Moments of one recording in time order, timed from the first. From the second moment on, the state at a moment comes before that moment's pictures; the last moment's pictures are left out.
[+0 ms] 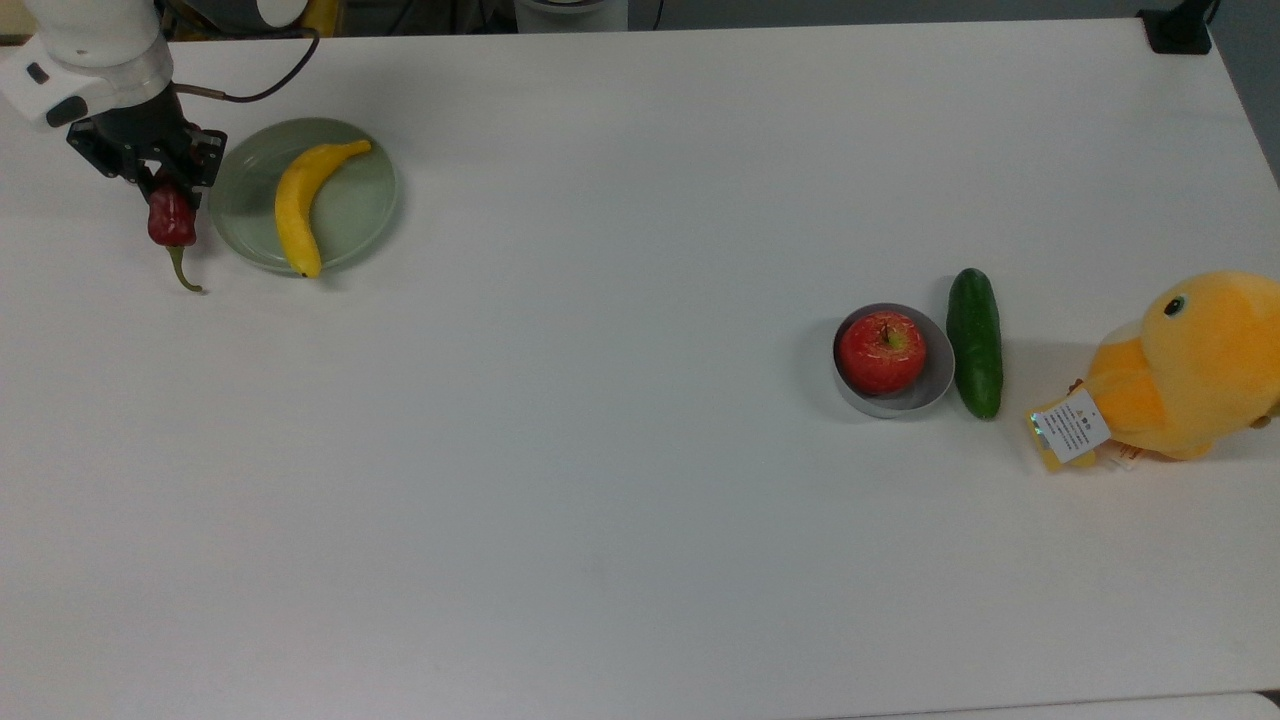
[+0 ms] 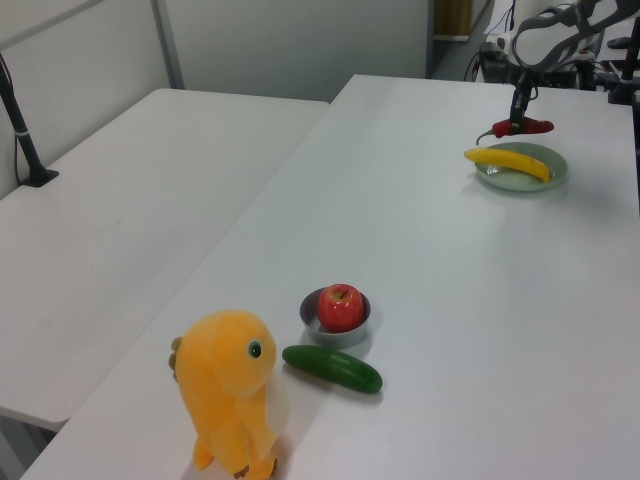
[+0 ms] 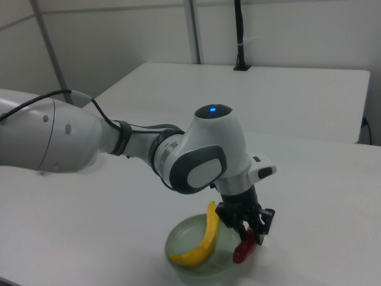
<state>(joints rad) -0.26 0.32 -0.28 -1.89 -0.05 2.33 -0.55</state>
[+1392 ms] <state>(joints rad) -0.04 0.14 -0.02 -1.75 -0.04 2.10 0.18</state>
